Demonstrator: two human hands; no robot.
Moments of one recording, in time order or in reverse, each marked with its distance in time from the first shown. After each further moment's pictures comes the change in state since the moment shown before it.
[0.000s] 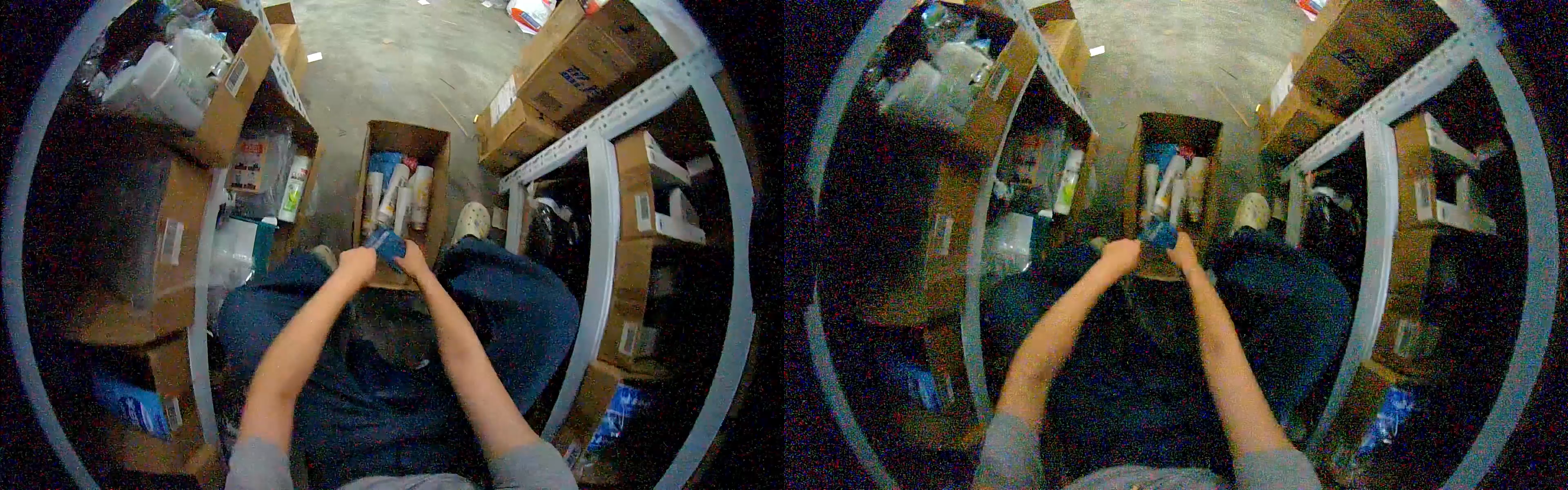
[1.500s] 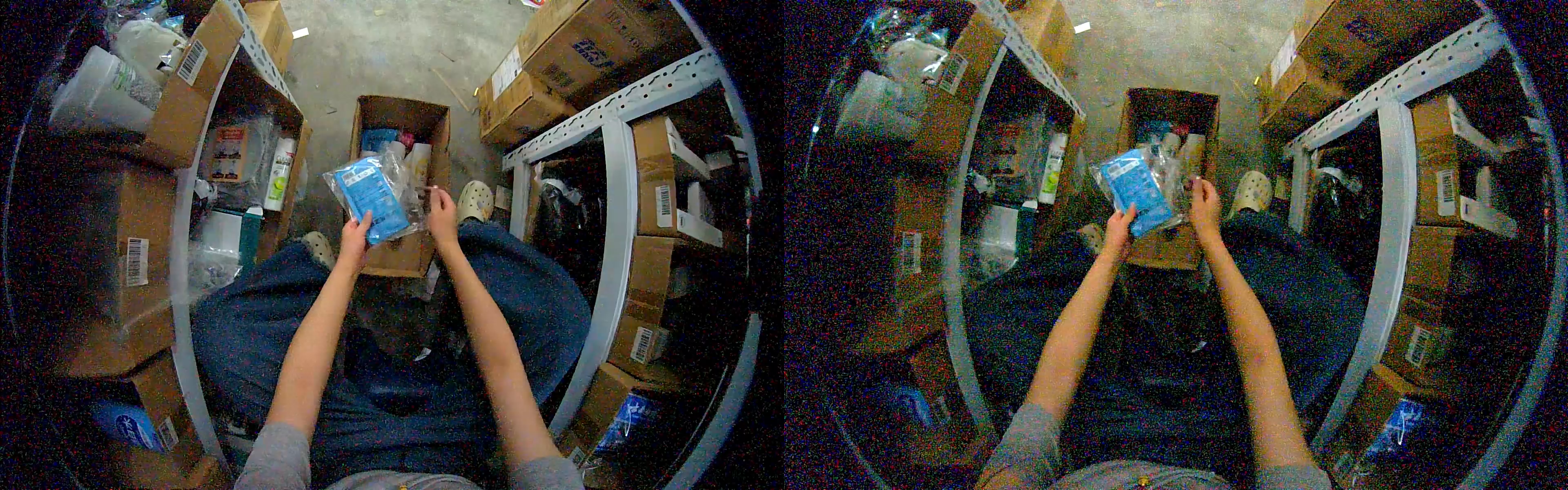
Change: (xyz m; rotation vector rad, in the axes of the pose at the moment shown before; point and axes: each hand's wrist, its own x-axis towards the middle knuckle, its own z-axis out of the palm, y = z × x) left_hand 0.054 0.002 0.055 -1.790 0.485 -0.146; right_hand 0.007 -0.019 -0.073 0.593 0.559 -0.200
